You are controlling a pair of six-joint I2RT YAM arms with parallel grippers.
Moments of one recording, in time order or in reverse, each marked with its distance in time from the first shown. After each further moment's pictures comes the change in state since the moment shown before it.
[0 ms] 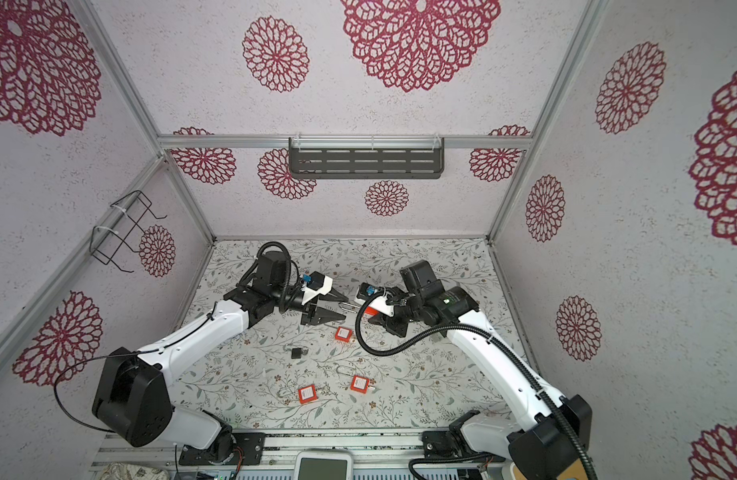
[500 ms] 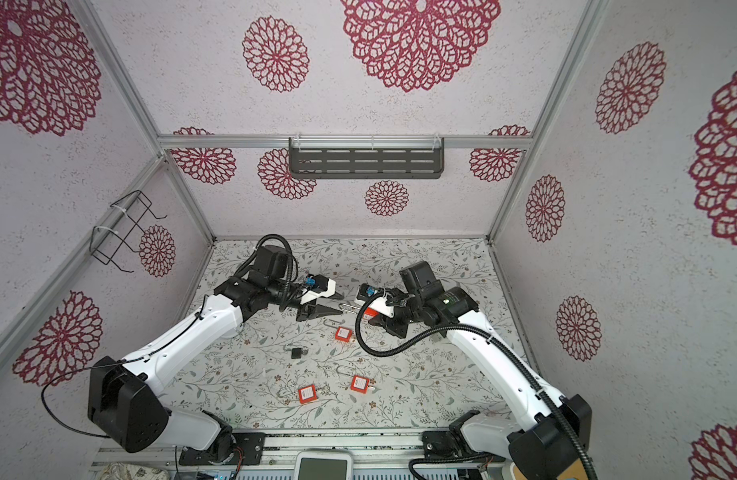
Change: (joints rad) left arm -0.022 -0.026 0.125 -0.294 -0.179 0.232; right arm 0.000 0.000 -0.002 -0.009 0.001 0.000
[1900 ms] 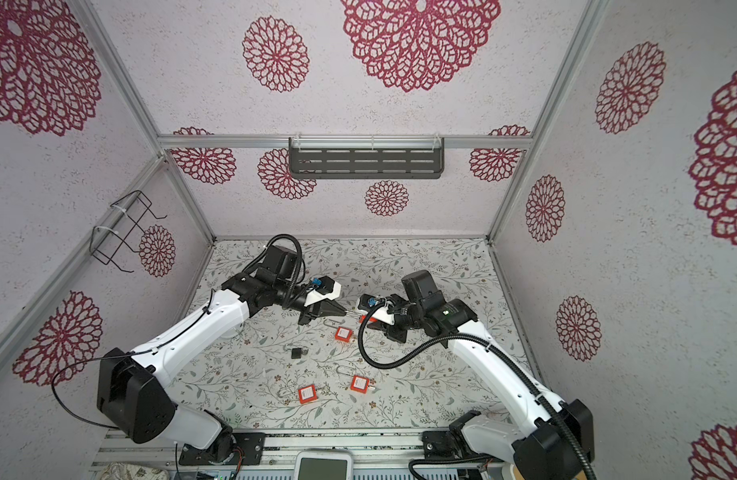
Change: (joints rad) left arm -0.029 0.058 0.058 -0.108 0.044 -0.016; right arm 0.000 -0.050 -0.149 0.171 -0.042 -0.071
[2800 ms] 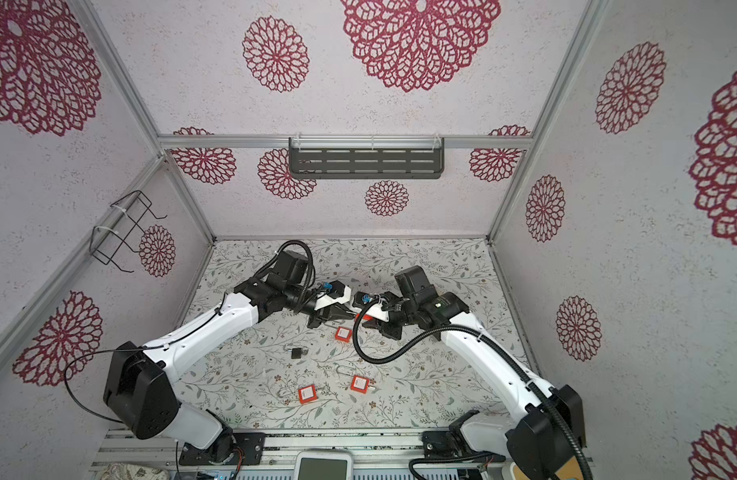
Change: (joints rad) left arm -0.051 0.025 -0.043 0.108 -0.058 -0.063; right arm 0.011 0.070 0.056 -0.022 -0.019 -0.013
